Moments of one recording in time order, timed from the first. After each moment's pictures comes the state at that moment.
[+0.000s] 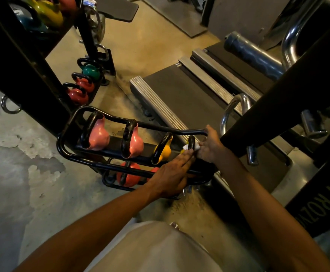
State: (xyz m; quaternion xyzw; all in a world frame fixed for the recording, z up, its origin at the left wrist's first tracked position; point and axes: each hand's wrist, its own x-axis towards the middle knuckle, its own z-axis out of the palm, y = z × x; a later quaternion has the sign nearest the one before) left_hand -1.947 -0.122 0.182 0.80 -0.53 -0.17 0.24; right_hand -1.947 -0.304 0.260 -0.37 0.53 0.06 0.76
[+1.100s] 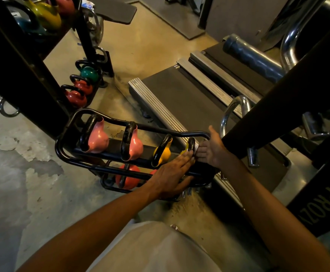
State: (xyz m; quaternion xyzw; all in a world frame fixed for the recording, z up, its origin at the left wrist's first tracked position) left_hand -1.939 -0.122 0.174 0.78 -0.55 -0.14 0.26; right_hand -1.956 -0.321 0.245 -0.49 0.51 0.13 0.70
